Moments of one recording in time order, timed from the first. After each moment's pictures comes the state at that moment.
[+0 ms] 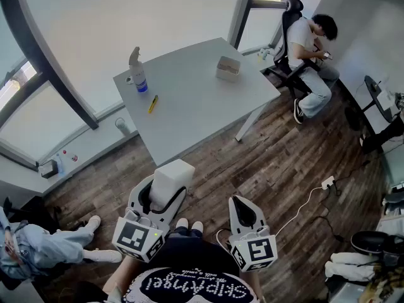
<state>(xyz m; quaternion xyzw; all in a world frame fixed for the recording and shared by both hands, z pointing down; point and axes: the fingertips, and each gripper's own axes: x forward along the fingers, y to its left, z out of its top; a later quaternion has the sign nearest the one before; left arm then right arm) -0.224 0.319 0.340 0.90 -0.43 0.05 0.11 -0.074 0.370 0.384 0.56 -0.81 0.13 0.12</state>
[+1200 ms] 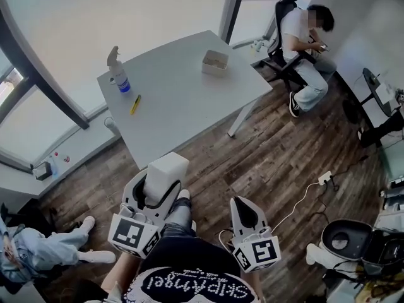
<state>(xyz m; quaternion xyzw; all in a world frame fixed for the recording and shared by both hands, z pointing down) -0.176 0.279 0.351 0.90 -0.43 0.05 0.10 -0.013 0.353 0.396 0.57 -0.81 0.15 0.08</state>
